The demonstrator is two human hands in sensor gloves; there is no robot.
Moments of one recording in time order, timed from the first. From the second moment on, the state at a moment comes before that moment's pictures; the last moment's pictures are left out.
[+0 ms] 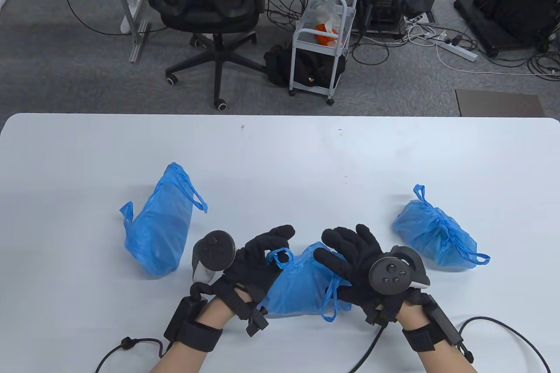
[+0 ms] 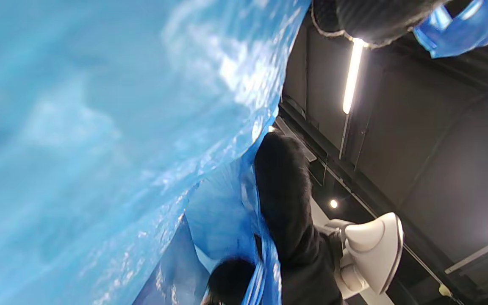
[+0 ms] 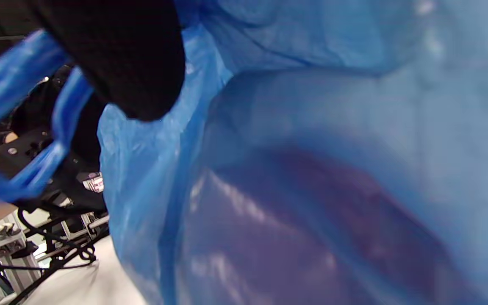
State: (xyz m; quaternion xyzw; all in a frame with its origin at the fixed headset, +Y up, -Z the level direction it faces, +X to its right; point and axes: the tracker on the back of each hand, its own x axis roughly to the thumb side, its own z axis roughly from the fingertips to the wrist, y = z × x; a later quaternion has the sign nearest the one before) left_hand -0.106 -0.729 -0.278 -0.09 -0.32 0.55 0.77; right_hand 0.165 -0.727 -0.264 0.41 -0.03 0.87 0.28
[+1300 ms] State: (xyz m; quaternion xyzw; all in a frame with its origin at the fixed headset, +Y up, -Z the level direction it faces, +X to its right) left_hand -0.089 -0.727 -0.267 -0.04 -0.30 0.44 0.84; right_hand 0.164 -0.749 -0.267 0.18 0.04 0.79 0.58
